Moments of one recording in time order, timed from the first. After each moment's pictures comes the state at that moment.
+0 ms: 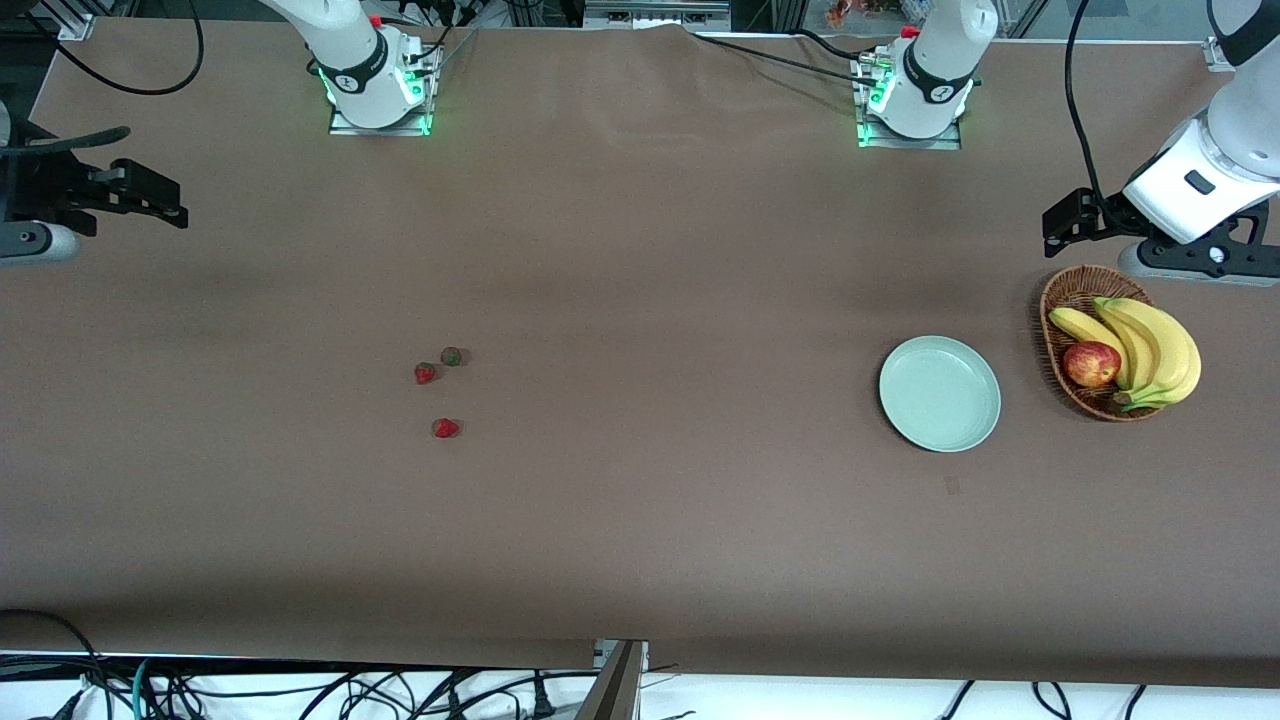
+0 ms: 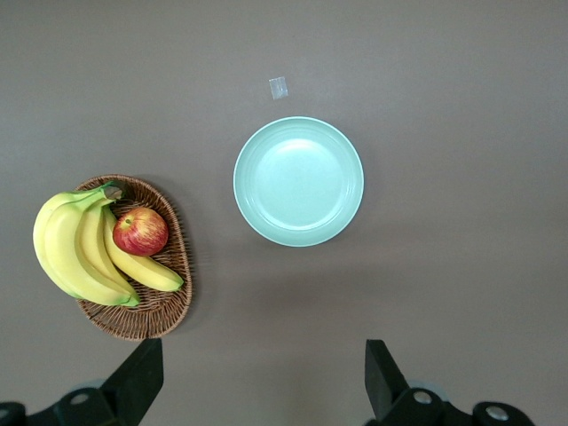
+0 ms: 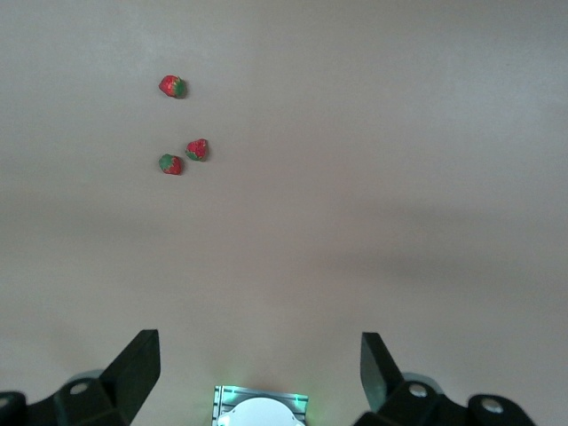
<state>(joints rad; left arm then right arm) -0.03 -0.03 -0.04 -1.71 0.06 1.61 0.02 0.24 0.10 -0.22 -1.44 0.01 1.39 -0.09</state>
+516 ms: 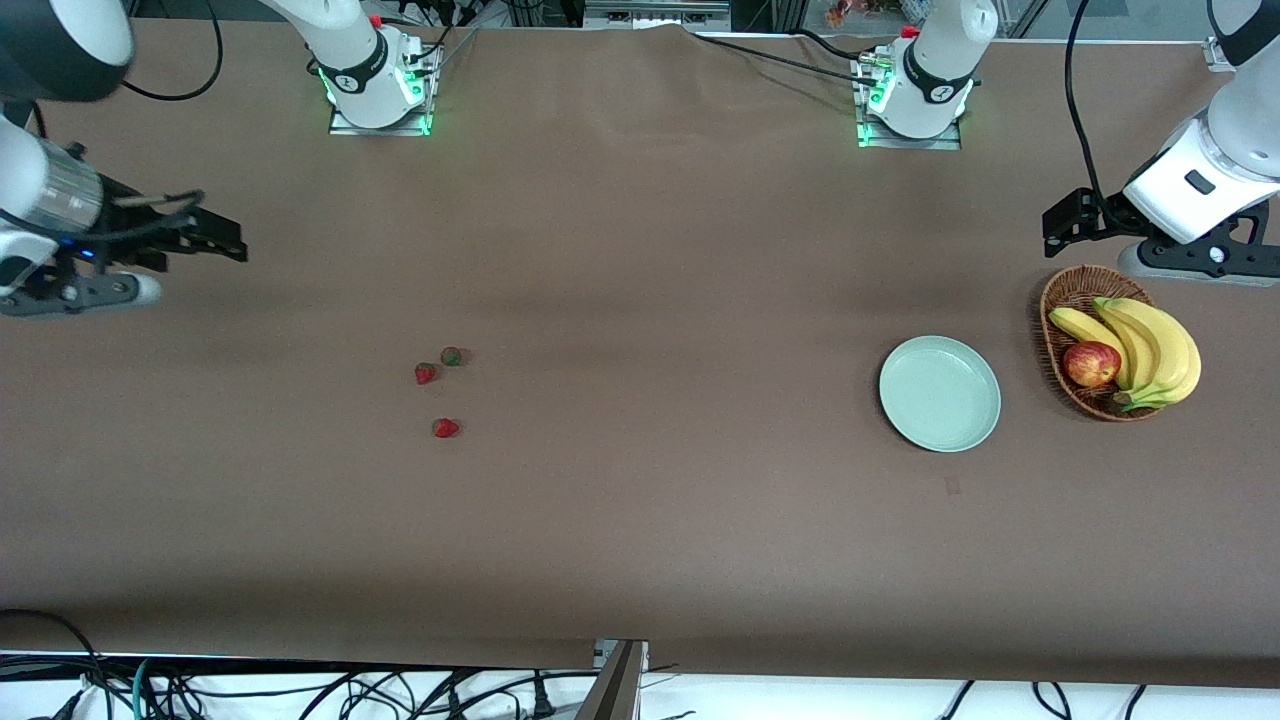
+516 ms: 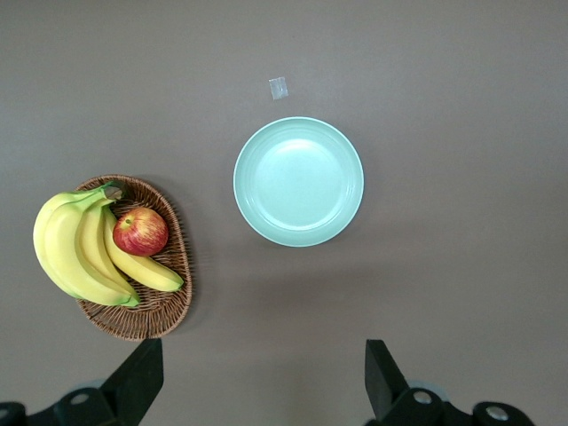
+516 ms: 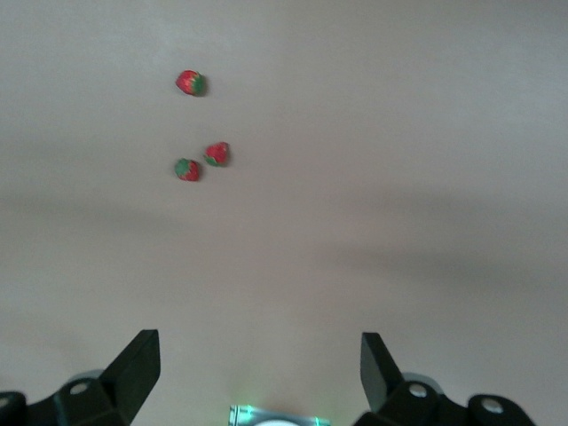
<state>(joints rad) -0.03 -0.03 -0.04 -1.71 0.06 1.61 0.02 0.27 0.13 -0.21 -1.61 0.07 1.56 -0.08</state>
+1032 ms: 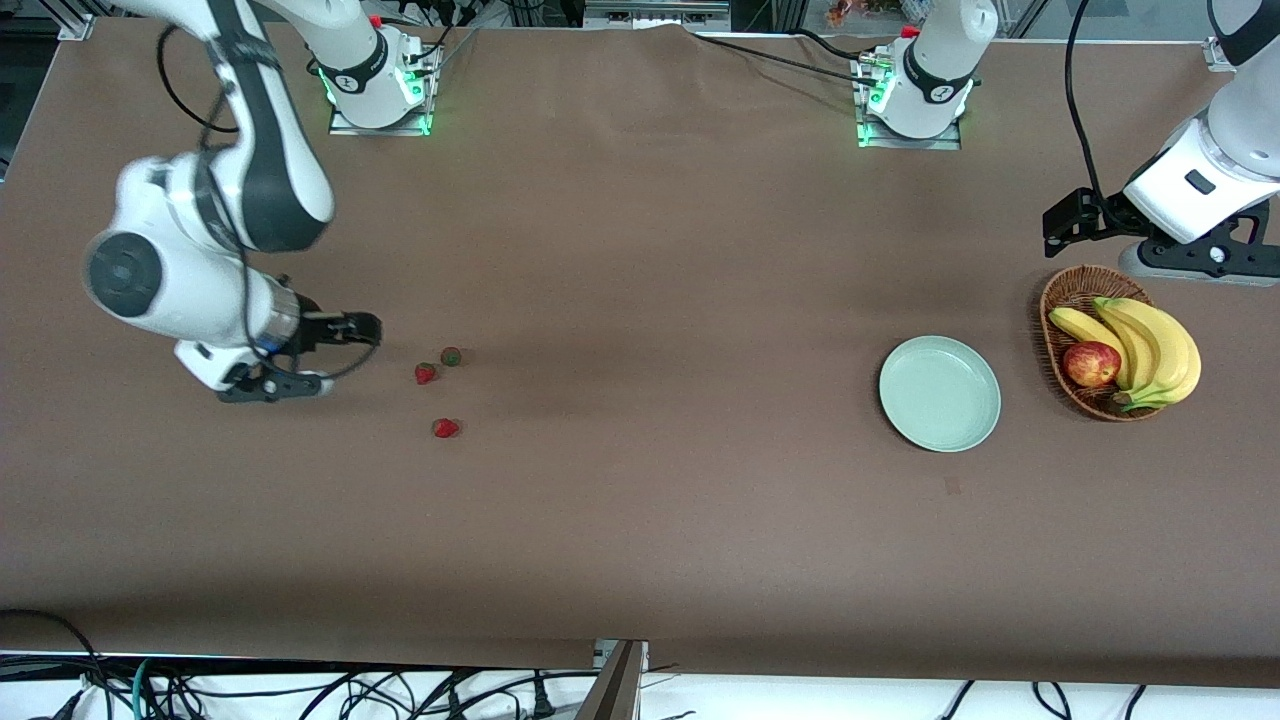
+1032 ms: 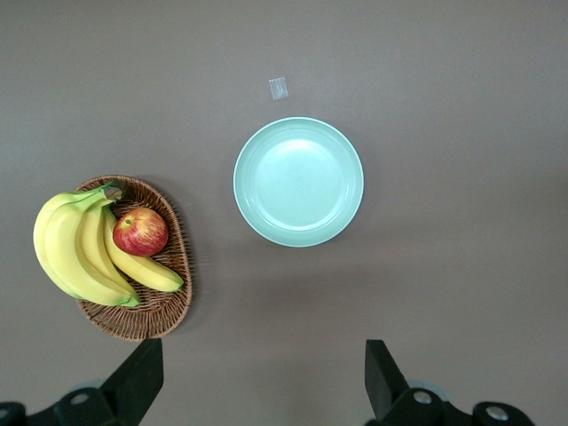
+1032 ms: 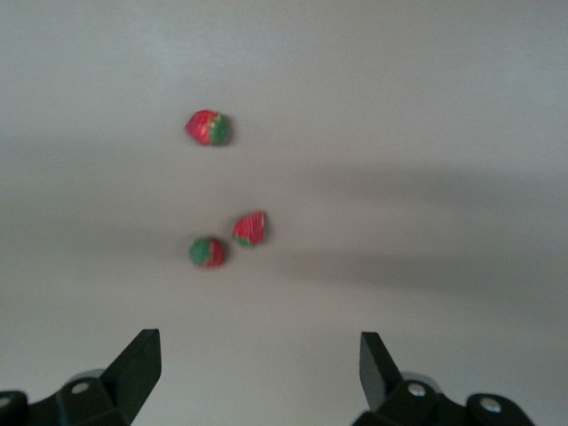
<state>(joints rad) -0.03 -0.03 -0.04 -1.71 0.06 1.61 0.02 0.37 0.35 -0.19 -1.81 0.15 2.01 0.06</state>
